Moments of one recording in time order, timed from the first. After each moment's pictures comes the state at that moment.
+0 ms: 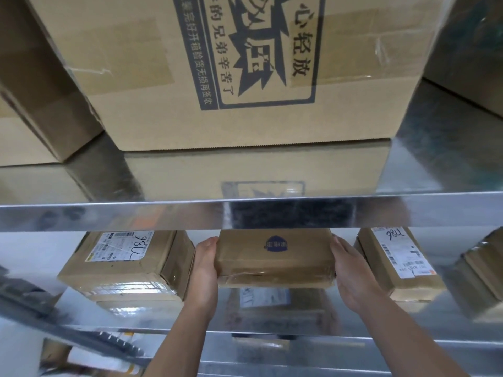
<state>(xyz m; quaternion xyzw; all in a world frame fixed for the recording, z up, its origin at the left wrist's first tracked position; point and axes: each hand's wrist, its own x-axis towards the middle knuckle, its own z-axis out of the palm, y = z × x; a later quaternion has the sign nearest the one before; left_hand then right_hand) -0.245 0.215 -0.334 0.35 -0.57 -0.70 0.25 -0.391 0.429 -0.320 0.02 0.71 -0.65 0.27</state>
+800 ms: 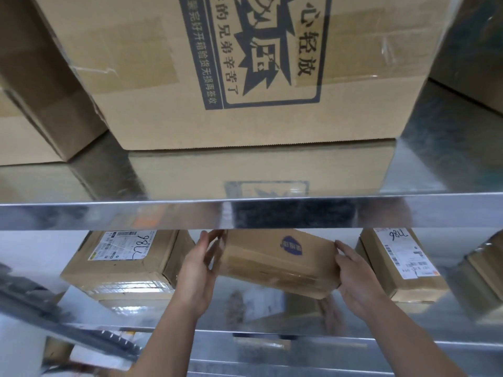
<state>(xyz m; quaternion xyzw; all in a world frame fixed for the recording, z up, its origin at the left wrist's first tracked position) -0.237 0.207 -0.305 0.34 -0.48 -0.78 0.23 -0.400 0.436 -0.350 0.06 0.72 -0.64 0.28</state>
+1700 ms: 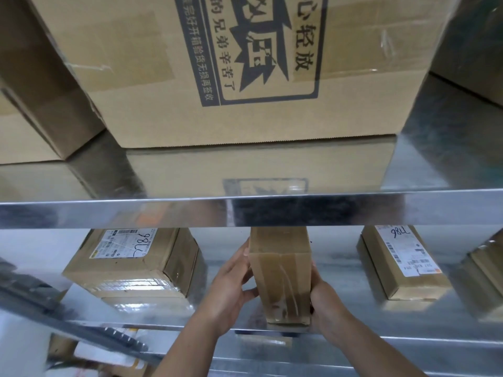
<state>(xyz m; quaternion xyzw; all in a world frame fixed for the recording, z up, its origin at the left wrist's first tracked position) -0.238 0.261 -0.296 0.27 -0.61 -0.75 0.07 -0.349 0.399 -0.382 0.11 0.67 -0.59 0.43</state>
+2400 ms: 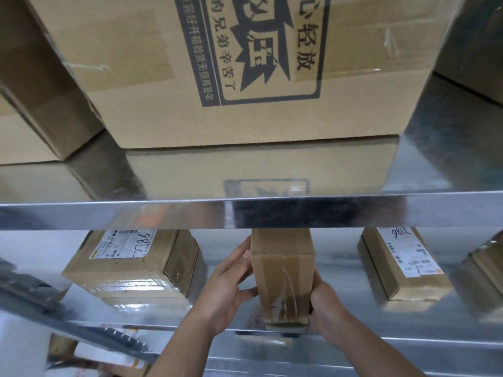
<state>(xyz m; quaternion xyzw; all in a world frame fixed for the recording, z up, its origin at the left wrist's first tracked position) -0.233 0.250 -0.299 0.24 -0.58 -0.77 0.07 -0.343 0.395 -0.367 0.13 0.64 -0.63 0.42</state>
